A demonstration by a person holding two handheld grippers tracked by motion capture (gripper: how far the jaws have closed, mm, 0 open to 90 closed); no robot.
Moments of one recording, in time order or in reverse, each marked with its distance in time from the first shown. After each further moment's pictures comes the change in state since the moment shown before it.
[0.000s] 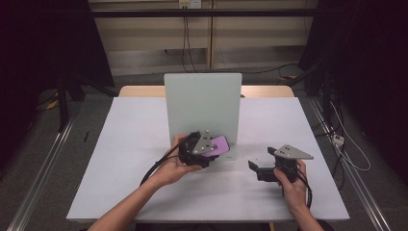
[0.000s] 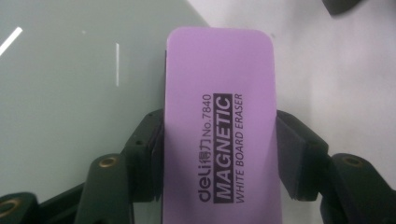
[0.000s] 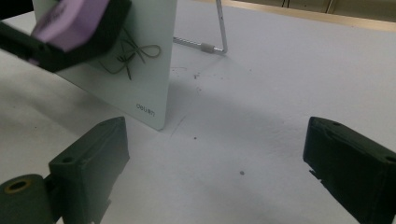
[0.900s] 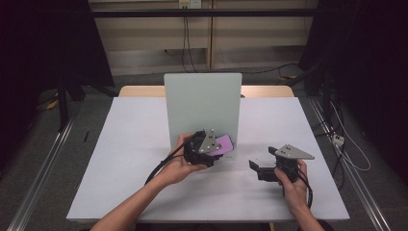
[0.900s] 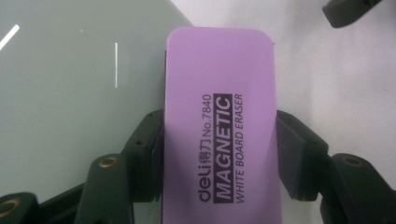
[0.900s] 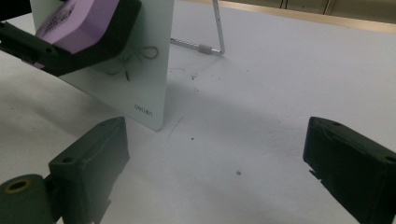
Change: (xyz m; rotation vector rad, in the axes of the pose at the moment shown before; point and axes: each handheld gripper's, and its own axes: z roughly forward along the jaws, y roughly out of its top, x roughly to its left) left arm 0.002 0.012 0.005 -0.004 0.008 -0.012; right arm -0.001 0.000 -0.001 -0.001 -0.006 0.000
